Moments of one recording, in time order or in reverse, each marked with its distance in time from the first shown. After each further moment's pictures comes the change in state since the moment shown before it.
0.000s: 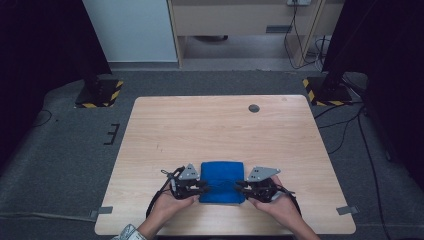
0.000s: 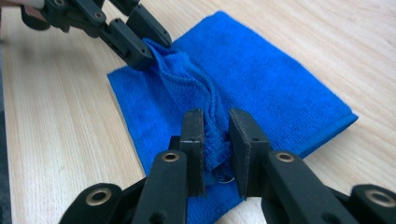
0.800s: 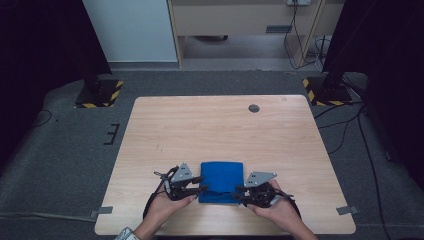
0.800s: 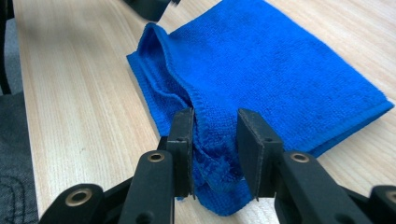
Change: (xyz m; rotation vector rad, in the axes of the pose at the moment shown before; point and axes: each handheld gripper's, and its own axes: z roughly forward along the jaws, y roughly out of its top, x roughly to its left) left arm -0.002 0.001 -0.020 -0.116 0.046 0.003; right arm 0.011 -0.005 0.002 0.048 0.036 -0.015
